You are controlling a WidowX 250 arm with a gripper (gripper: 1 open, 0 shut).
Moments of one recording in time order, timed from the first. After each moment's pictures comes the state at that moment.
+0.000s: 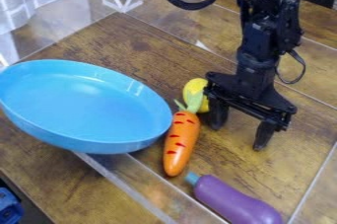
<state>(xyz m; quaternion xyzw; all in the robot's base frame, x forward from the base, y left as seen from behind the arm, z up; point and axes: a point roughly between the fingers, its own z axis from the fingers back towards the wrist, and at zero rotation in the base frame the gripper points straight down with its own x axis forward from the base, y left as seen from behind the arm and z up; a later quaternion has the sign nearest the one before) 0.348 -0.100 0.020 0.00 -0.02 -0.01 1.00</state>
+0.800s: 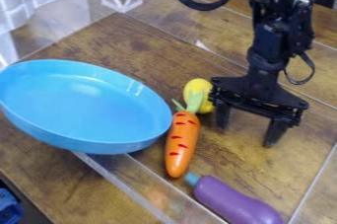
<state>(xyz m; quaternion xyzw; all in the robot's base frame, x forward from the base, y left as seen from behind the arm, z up) 0.357 -0.120 0.021 0.00 -0.04 0.11 0.99</state>
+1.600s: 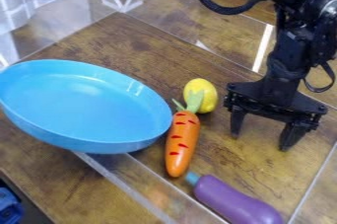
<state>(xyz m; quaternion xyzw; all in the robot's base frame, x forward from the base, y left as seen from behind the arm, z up) 0.360 -0.129 0.022 0.02 -0.06 0.13 0.99</state>
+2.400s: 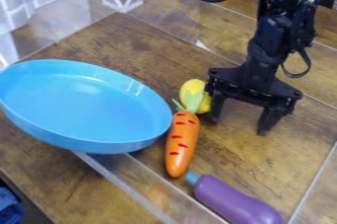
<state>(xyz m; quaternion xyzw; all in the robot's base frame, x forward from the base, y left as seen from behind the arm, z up) 0.364 -0.088 0.026 0.06 -0.04 0.17 0.98</state>
